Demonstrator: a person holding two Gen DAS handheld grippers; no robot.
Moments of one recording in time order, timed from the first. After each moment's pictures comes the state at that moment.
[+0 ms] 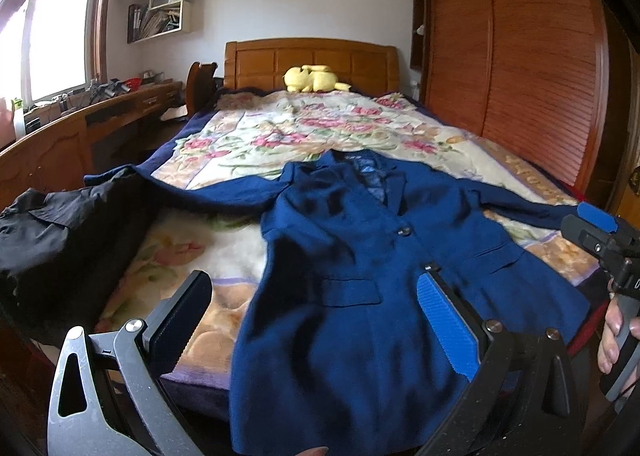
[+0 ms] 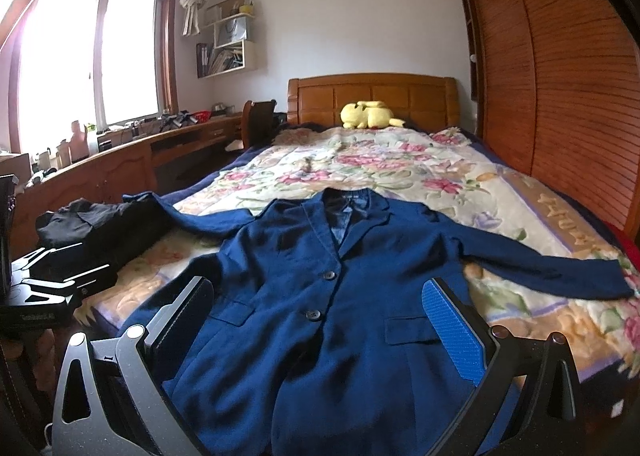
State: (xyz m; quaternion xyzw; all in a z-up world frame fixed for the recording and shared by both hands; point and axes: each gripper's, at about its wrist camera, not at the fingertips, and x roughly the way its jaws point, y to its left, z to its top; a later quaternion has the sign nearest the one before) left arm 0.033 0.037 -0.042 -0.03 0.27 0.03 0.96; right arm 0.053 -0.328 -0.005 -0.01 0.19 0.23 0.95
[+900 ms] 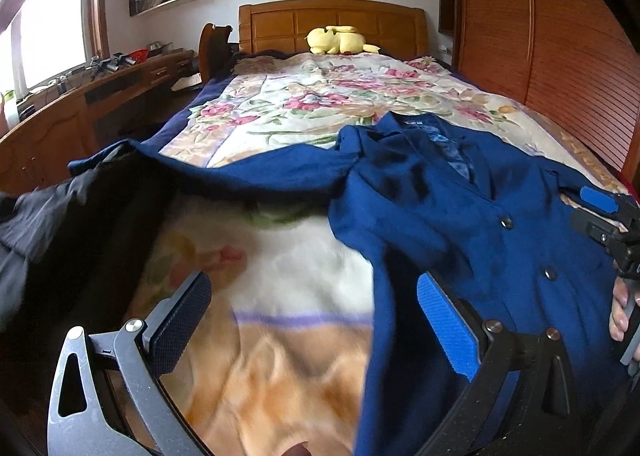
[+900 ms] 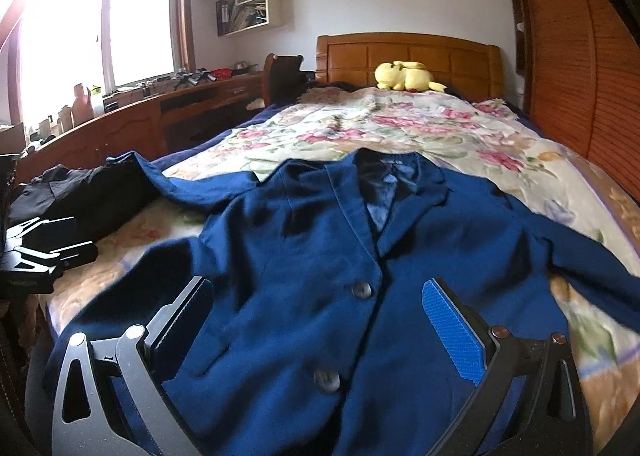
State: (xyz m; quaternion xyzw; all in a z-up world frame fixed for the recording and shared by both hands) left arm 0.149 0.128 -0.091 -0.02 0.33 0.05 0.94; right arm 0.192 -0.261 -0.034 -0.04 0.23 0.29 0.93
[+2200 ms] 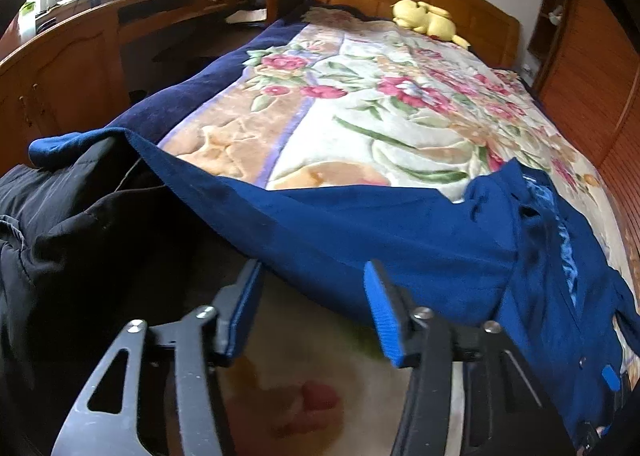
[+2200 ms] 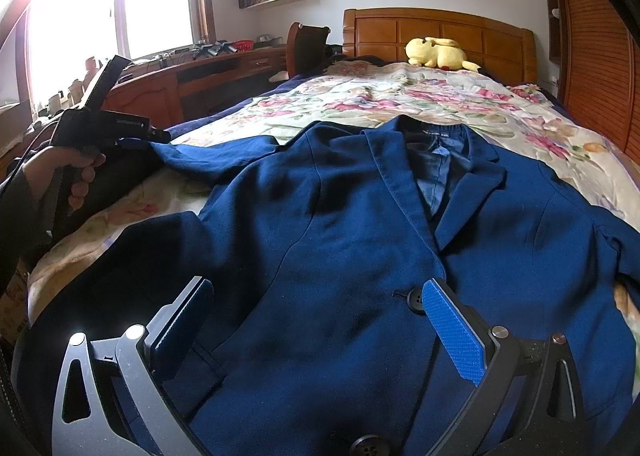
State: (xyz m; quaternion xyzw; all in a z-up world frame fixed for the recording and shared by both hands) left arm 0.305 0.270 -0.115 -0.14 0.40 0.13 0.90; right arm 0.245 -0.210 -0.083 -0.05 0.26 0.32 0.91
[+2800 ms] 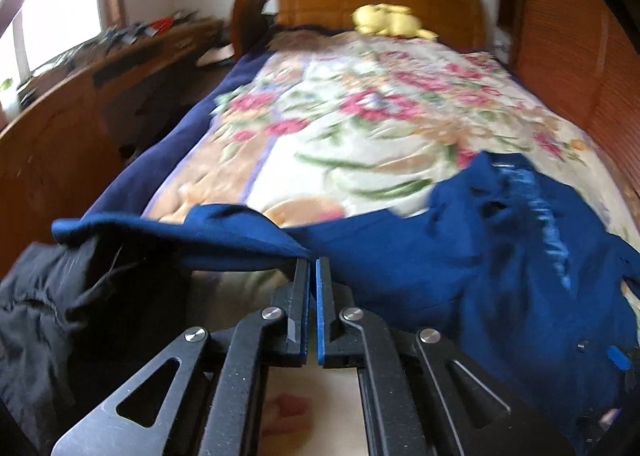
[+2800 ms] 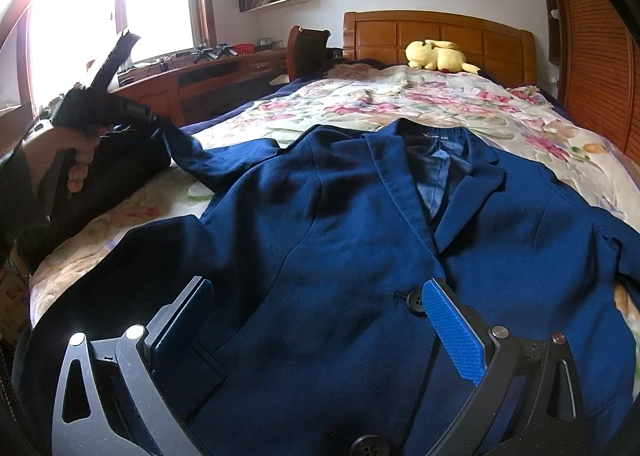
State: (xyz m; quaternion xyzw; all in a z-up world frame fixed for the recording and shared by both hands) left arm 0.315 0.211 -0.063 -0.04 0.38 0.10 0.92; right arm 0.244 -0.210 -0.084 -0.05 0.26 0.32 0.91
